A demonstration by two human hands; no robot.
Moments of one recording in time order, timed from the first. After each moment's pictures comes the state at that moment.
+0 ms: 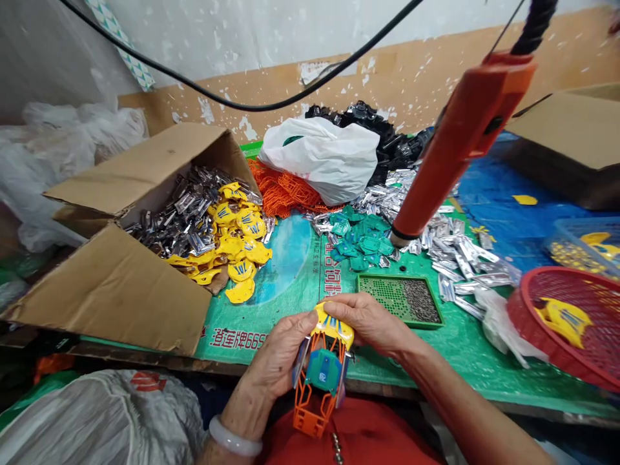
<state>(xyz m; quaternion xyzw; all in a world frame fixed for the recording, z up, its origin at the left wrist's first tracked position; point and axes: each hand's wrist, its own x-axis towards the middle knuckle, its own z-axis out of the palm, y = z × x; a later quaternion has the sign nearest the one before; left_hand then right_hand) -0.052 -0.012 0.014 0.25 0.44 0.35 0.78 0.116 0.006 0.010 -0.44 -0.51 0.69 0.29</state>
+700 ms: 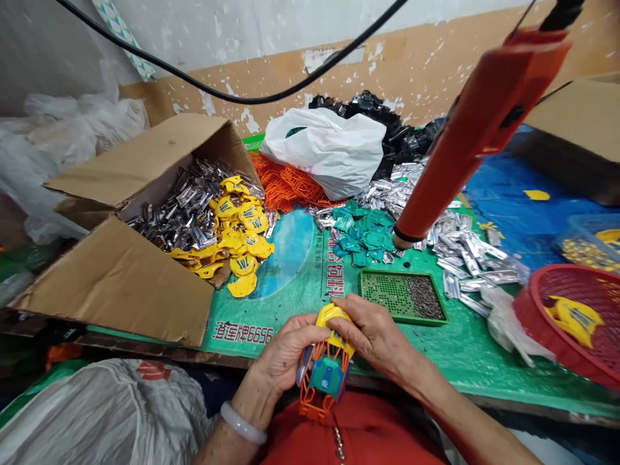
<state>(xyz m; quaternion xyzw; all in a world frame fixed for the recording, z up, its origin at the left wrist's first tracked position) -0.050 -0.014 0.007 0.24 0.41 0.29 0.83 0.120 -0.016 0.004 -0.46 -0.76 0.30 0.34</state>
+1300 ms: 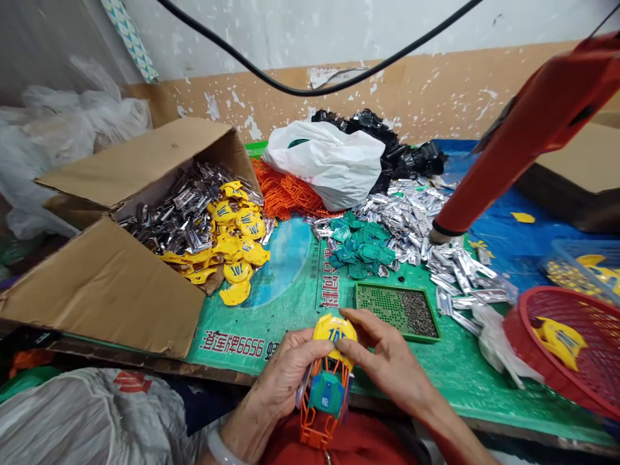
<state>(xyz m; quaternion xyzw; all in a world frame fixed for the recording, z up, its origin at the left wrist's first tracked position) -0.036 -0.023 0.008 0.22 0.41 0.34 0.82 0.131 -0.030 0.006 -0.54 -0.56 0.48 0.39</state>
